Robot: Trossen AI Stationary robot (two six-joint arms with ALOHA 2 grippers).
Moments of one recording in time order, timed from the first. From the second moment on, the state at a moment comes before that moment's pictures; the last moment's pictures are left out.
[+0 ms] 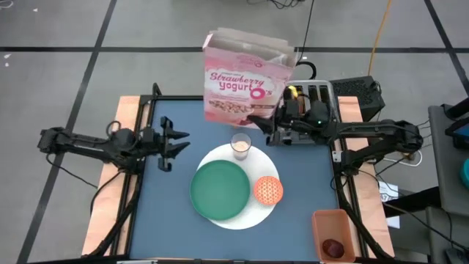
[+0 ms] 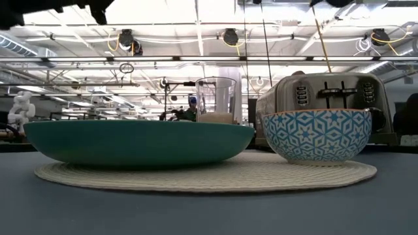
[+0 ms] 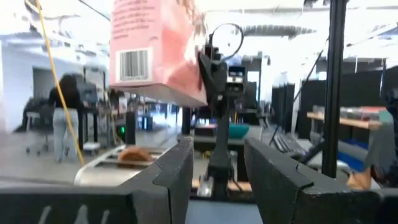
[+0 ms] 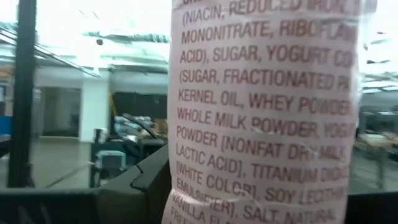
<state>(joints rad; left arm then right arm) -0.08 0.67 0.33 0.67 -0.13 0.04 -0.16 1.28 0.89 0.80 -0.09 -0.01</state>
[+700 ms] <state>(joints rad) -0.03 1.12 0.32 1.14 -0.15 -0.08 -0.16 1.45 0.89 1.03 -0.16 0.07</state>
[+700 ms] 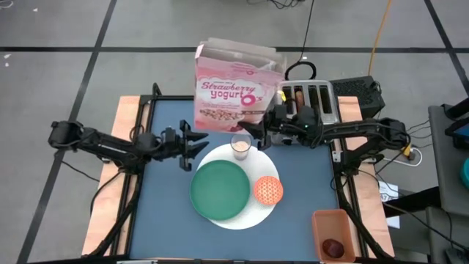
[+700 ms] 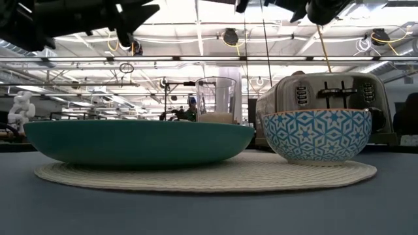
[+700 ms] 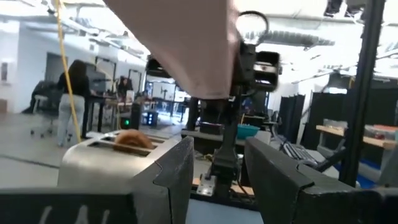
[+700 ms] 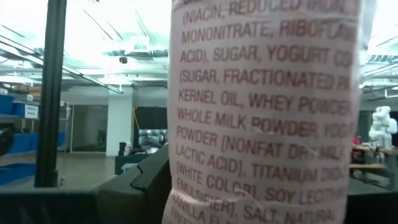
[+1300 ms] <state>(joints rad) 0.00 1.14 0.59 0.54 -0.20 -0.08 -0.16 1.45 0.89 1.04 -0.16 0.07</state>
